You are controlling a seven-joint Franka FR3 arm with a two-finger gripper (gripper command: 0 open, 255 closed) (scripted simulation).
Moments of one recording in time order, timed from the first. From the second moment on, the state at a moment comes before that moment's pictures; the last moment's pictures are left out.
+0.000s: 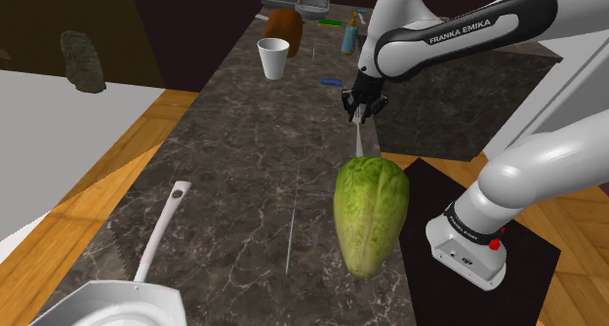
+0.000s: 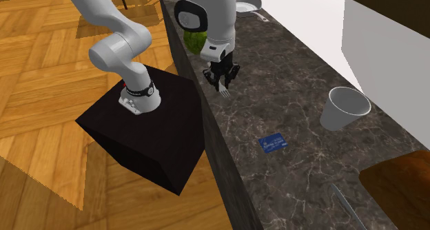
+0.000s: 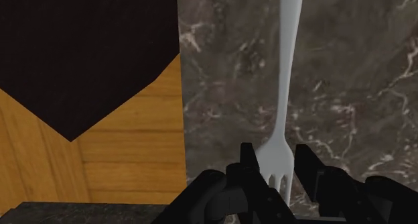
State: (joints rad) arm -0.16 -0.44 0.30 -2.62 0.11 2.24 0.86
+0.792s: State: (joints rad) arm -0.16 -0.52 0.28 -2.51 0.11 2.06 0.85
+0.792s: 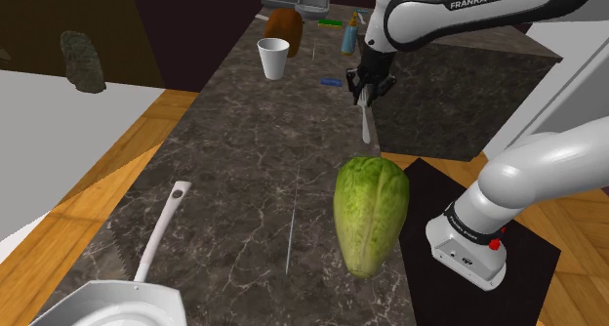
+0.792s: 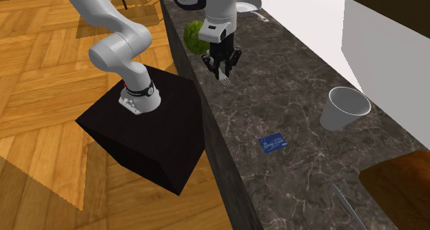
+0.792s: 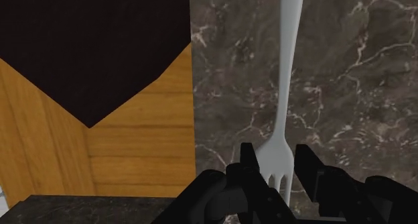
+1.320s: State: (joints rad) arm -0.16 -0.54 0.27 -2.42 0.11 1.95 0.85
